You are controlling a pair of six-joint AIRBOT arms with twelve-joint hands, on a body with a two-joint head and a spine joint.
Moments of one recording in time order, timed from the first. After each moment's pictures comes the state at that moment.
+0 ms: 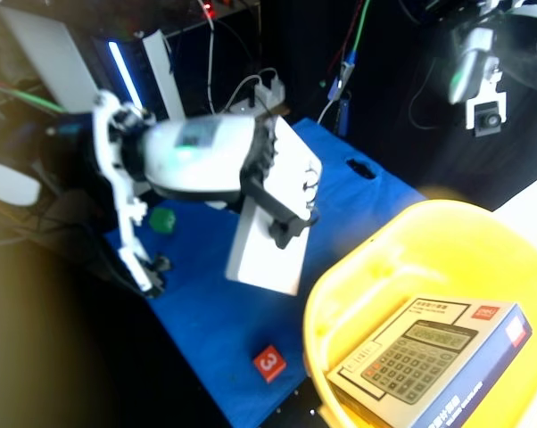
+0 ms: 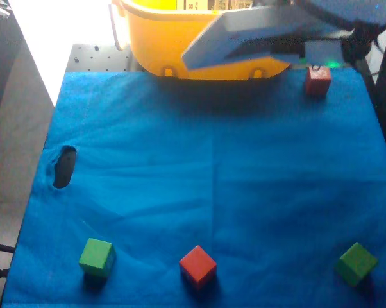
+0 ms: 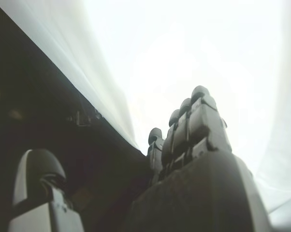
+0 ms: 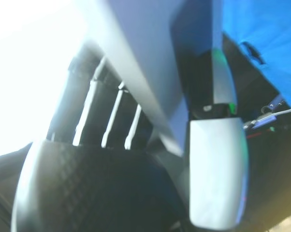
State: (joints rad) left arm 0.43 -1.25 1.89 0.25 -0.84 0.03; right arm -0.41 -1.00 1.08 -0.11 0.60 -1.13
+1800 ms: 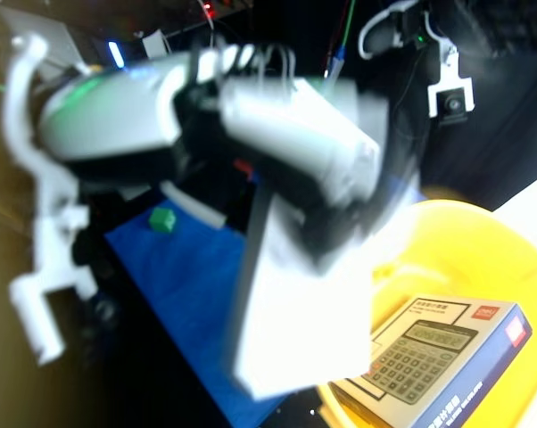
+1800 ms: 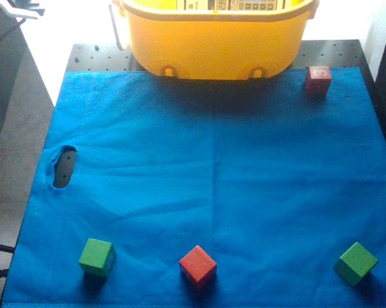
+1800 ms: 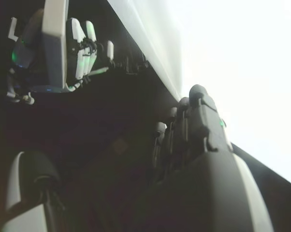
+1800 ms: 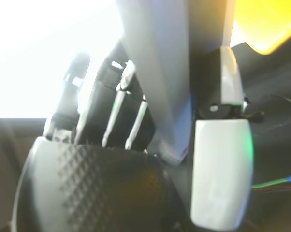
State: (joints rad) left arm 0.50 -1.15 1.63 0.24 -1.20 0.12; right arm -0.25 -1.04 1.29 -0.05 0.62 -1.24
